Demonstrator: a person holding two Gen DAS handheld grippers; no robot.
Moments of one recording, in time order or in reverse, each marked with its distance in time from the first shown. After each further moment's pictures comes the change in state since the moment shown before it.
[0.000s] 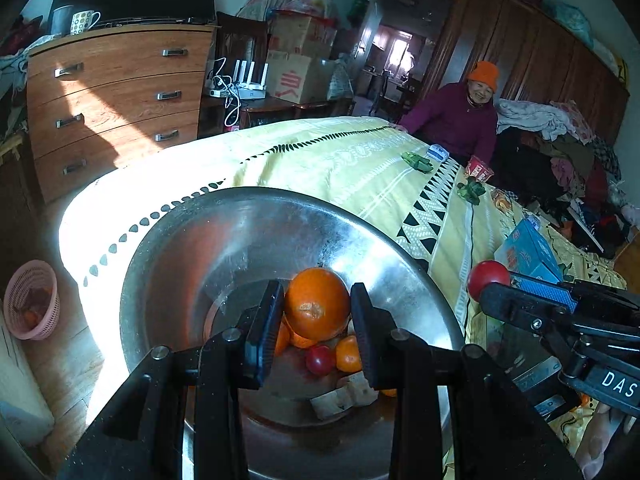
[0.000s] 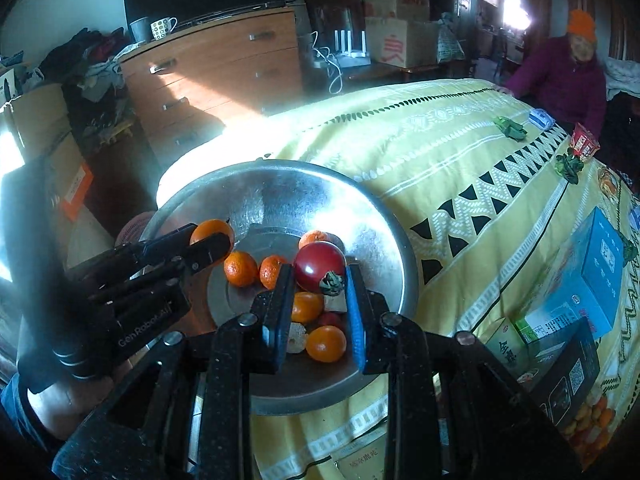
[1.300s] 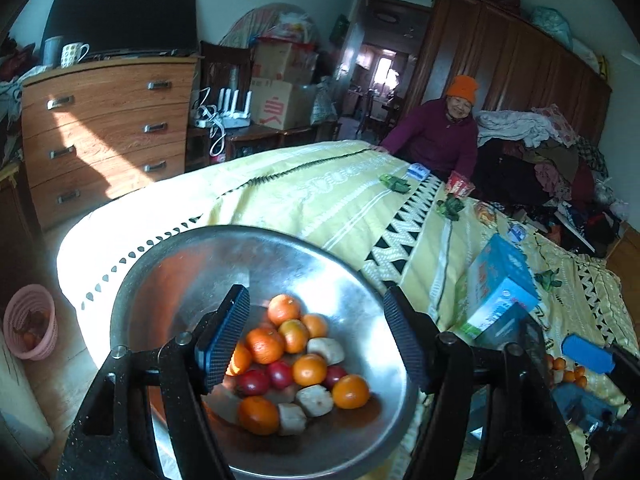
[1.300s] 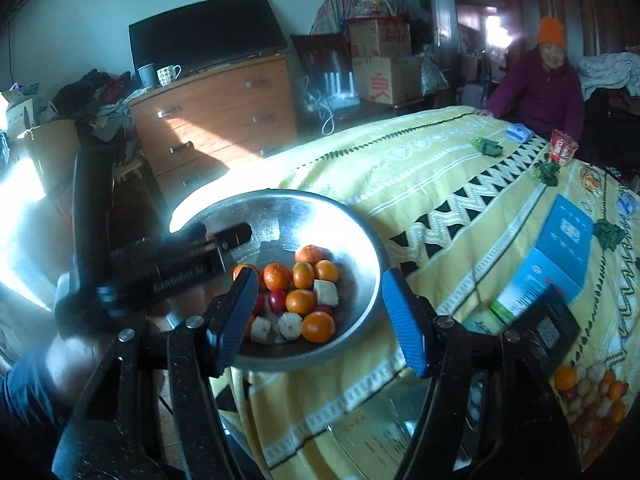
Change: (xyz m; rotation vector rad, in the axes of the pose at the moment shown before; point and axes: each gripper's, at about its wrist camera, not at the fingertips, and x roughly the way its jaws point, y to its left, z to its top) left arm -0.044 -0.052 0.016 0.062 -0.104 -0.046; right arm -0.091 -0.022 -0.067 0.069 -0.209 -0.034
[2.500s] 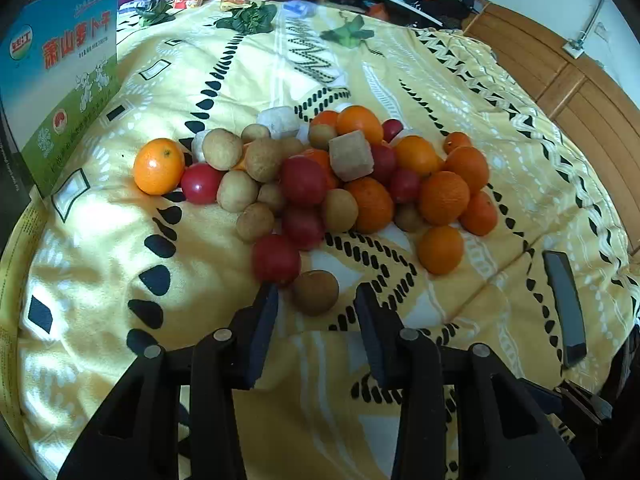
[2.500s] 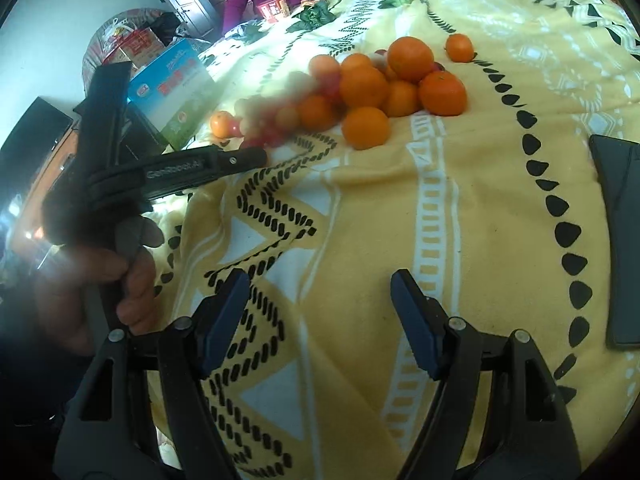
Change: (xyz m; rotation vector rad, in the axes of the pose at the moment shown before) left arm 0.136 -0.401 -0.253 0.449 0.596 -0.478; right arm -0.147 -0.261 -0.292 0.720 0.134 -0.301
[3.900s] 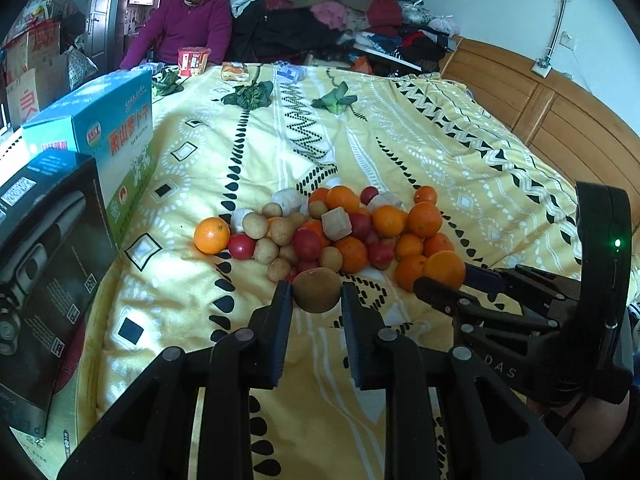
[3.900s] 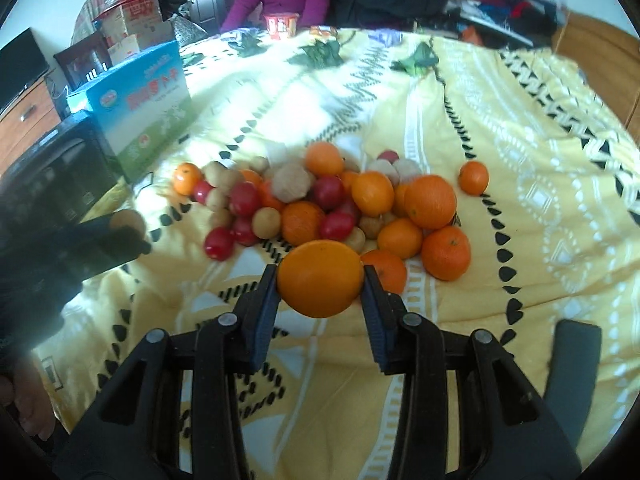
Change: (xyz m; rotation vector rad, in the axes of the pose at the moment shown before) left arm -0.102 -0.002 -0.004 0.078 -0.208 0.006; right arm 0.018 0.048 0.081 -0.259 -0.075 -0.264
